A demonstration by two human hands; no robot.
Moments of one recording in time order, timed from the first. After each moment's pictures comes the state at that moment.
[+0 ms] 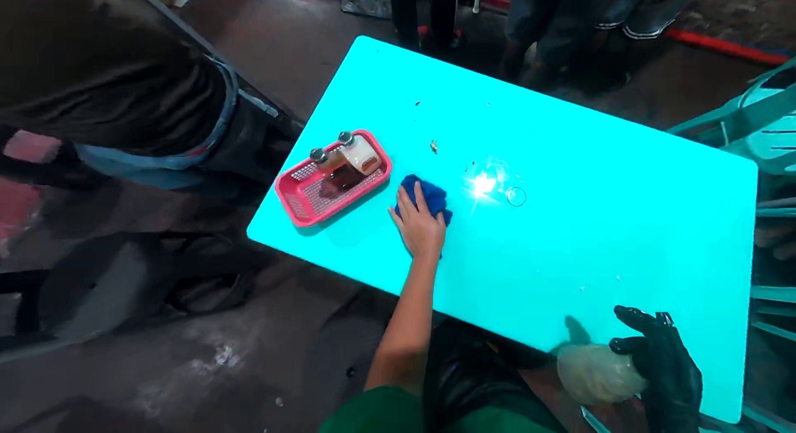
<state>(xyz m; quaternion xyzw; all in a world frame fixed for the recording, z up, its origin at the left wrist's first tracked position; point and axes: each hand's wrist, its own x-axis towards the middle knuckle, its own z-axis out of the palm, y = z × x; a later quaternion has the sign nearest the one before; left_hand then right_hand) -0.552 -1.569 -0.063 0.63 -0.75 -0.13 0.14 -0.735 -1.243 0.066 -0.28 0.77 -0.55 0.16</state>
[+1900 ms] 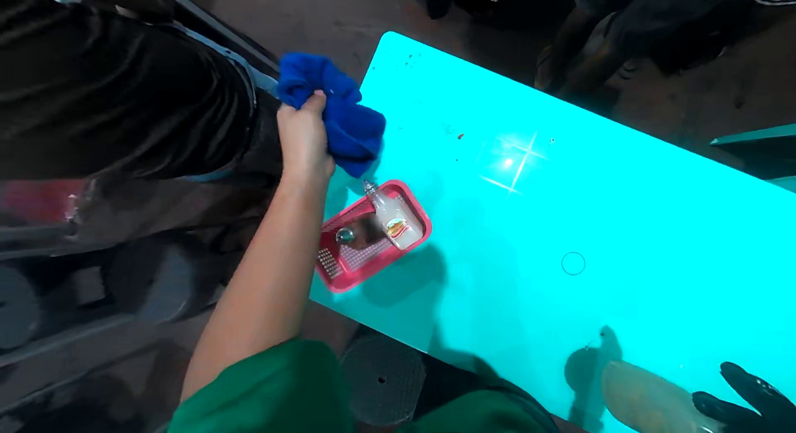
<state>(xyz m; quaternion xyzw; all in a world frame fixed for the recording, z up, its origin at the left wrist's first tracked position) -0.487 -1.892 0.092 0.65 -0.46 -0.46 0.40 -0.772 -1.363 0.087 -0.23 0.83 -0.50 0.11</state>
